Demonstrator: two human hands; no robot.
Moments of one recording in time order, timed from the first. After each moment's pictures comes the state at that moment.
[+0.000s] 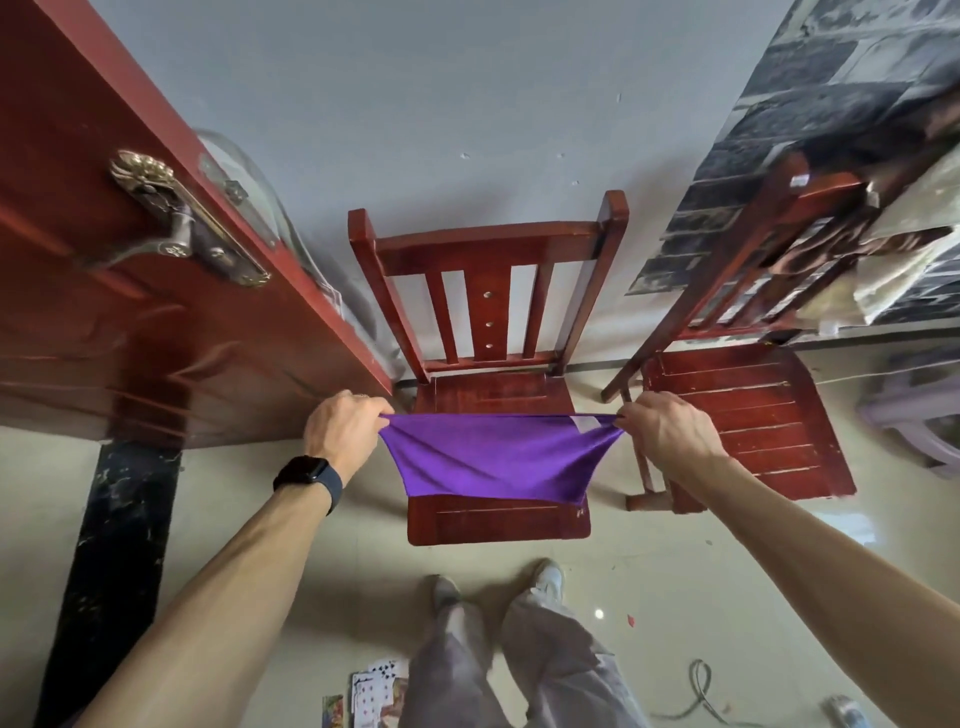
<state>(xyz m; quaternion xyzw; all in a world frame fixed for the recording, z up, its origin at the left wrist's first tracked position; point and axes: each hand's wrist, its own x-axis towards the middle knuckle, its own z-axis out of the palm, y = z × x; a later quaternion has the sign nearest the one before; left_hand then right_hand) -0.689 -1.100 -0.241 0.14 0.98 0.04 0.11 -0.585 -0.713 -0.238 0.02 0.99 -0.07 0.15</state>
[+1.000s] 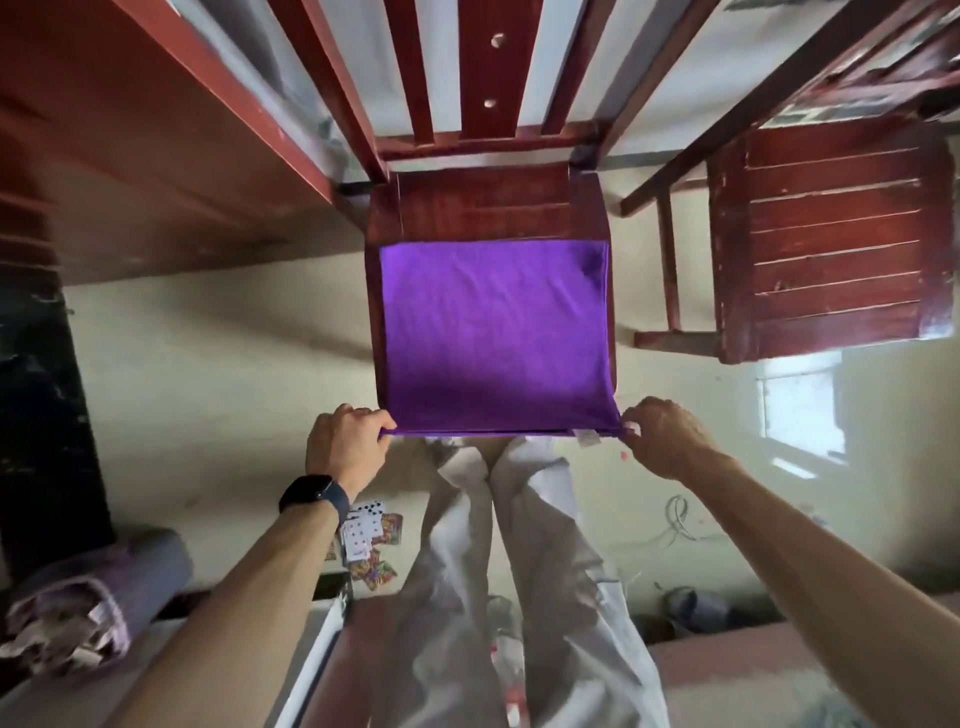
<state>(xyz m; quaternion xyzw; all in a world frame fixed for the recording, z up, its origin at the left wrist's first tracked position) -0.551 -1.144 -0.500 0.12 0.94 0.02 0.33 -0.463 -0.760 -0.489 0.11 0.88 -0.10 0.44</state>
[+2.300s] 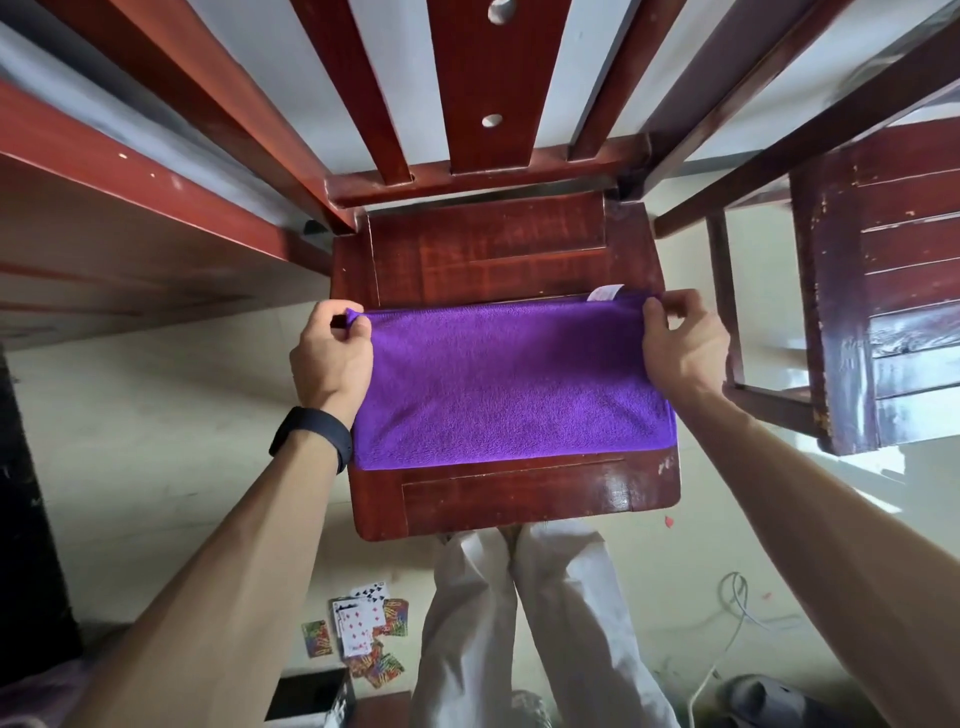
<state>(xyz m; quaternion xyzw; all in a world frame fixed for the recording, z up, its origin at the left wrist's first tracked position) -0.741 -1.072 -0.639 -0.24 0.90 0.33 0.14 -0.646 -0.745 -0.637 0.43 0.85 -0.32 0.04</state>
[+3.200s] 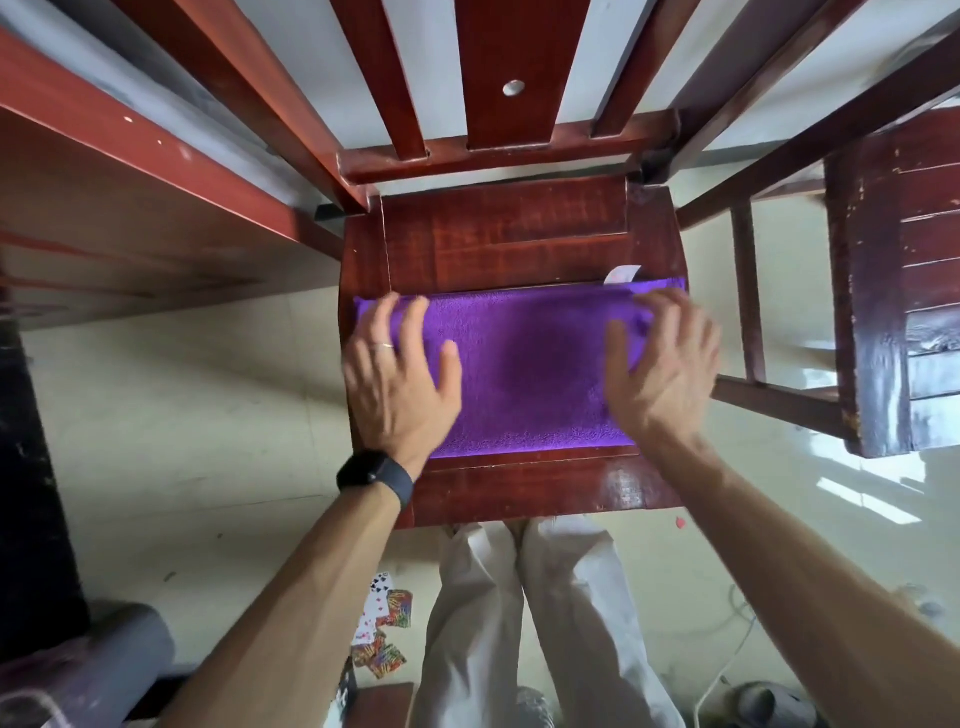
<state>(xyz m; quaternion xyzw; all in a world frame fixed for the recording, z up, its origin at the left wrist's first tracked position) -0.671 -1.041 -0.644 0.07 0.99 0.12 0.00 -0.615 -0.803 -0.632 0.25 0.95 -0.19 -0.05</state>
